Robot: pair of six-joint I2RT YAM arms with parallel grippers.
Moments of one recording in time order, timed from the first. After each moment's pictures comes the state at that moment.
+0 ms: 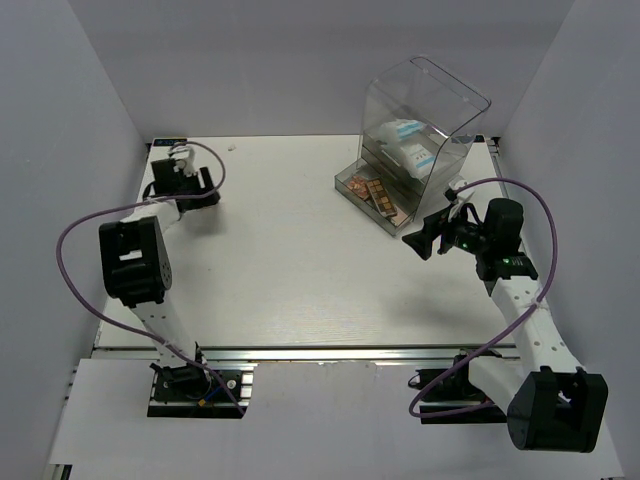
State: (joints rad) left arm 0.18 1.92 1.23 -0.01 0.25 -0.05; right arm 0.01 1.00 0.70 -0.11 -0.80 -0.18
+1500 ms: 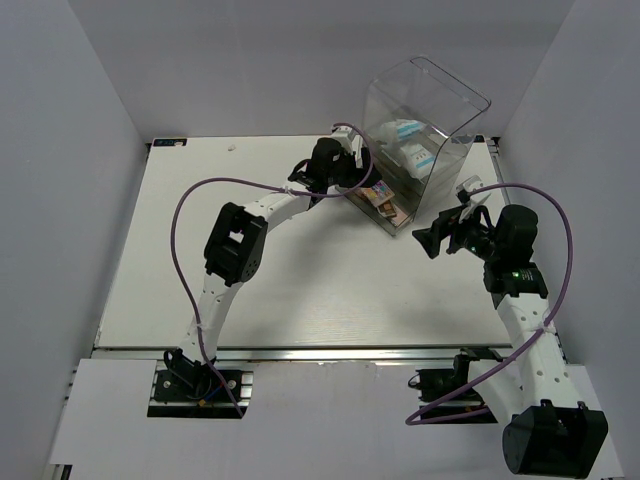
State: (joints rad) left arm -0.58 2.39 1.94 0.10 0.22 -0.46; right arm -0.01 0.86 0.71 -0.15 -0.70 -0.17
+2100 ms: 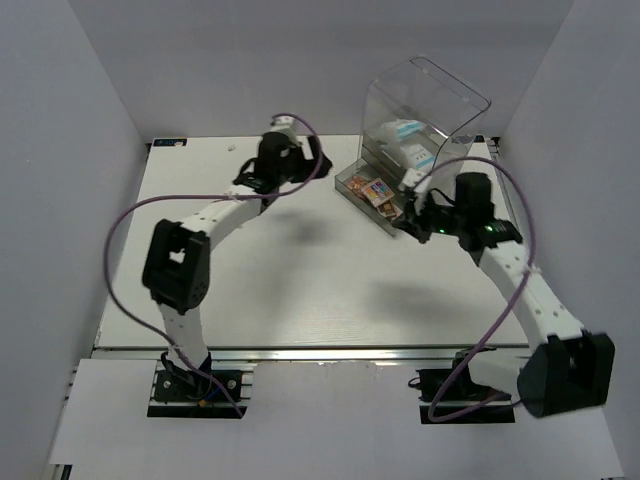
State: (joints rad) left arm -0.47 1.96 1.52 0.07 0.08 -0.47; right arm 0.16 1.13 0.94 -0.36 -0.77 -0.55
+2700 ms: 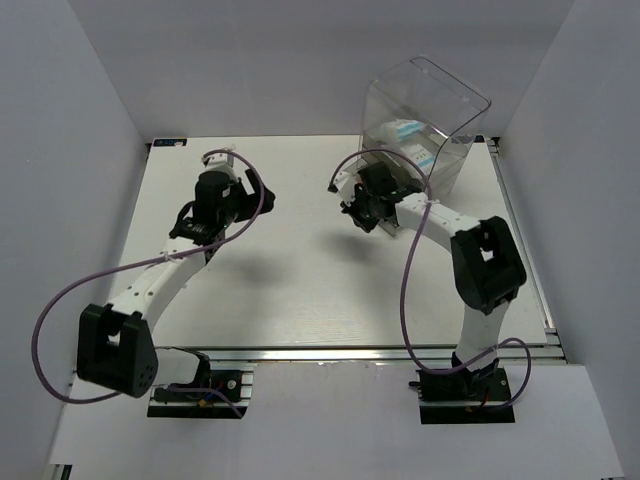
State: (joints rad) left arm -0.29 1.35 0.97 -0.06 -0.02 -0.49; right arm 0.52 1.85 1.35 -0.40 -0.21 -0.49
